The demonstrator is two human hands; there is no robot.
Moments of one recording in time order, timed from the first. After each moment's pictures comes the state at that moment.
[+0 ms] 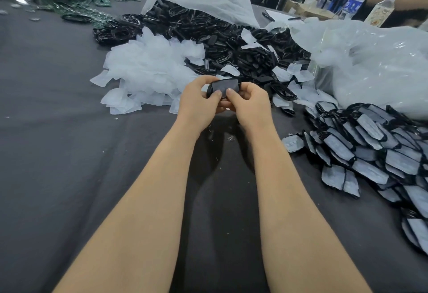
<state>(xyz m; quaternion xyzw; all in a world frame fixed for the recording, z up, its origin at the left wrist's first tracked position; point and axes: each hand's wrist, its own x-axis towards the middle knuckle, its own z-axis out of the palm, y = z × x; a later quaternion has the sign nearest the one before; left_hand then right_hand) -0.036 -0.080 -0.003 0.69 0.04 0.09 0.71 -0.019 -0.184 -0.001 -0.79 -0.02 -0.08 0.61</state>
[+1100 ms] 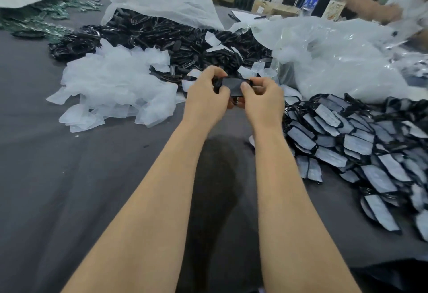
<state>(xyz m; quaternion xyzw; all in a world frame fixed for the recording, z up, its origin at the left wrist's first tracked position) -0.036 -0.143 0.031 0.78 -0.04 0.11 0.61 -0.032 -0.241 0.033 -0.80 0.11 -0.22 0.55</state>
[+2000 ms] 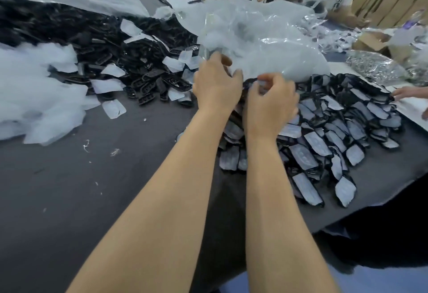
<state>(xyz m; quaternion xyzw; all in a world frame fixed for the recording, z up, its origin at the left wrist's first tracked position) -0.020 -0.286 0.055 0.82 -0.09 0.10 0.55 -0.065 -0.351 0.040 -0.82 0.28 -0.40 0.30</state>
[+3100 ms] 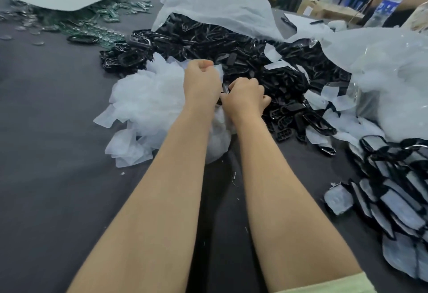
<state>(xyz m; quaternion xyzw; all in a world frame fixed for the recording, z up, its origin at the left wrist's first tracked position) 0.068 -0.047 0.032 0.65 0.17 0.14 0.72 0.089 -0.120 0.012 -0.98 0.05 -0.07 0.19</state>
